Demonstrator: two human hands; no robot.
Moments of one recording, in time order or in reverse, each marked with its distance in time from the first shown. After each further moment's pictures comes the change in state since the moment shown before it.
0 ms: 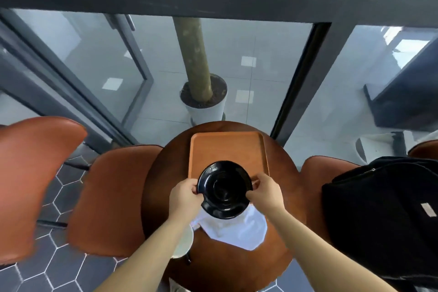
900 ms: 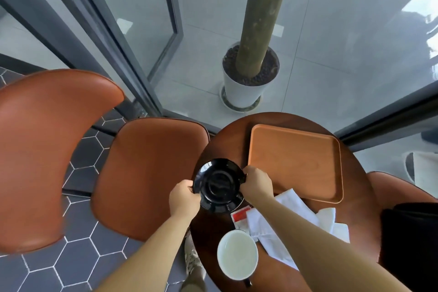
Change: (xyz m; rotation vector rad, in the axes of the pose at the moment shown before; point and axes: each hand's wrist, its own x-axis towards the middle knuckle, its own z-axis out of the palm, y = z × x) left_hand 0.097 -0.193 -0.077 -0.140 0.012 -0.400; right_hand 0.079 -0.129 0.223 -0.473 -0.162 -0.078
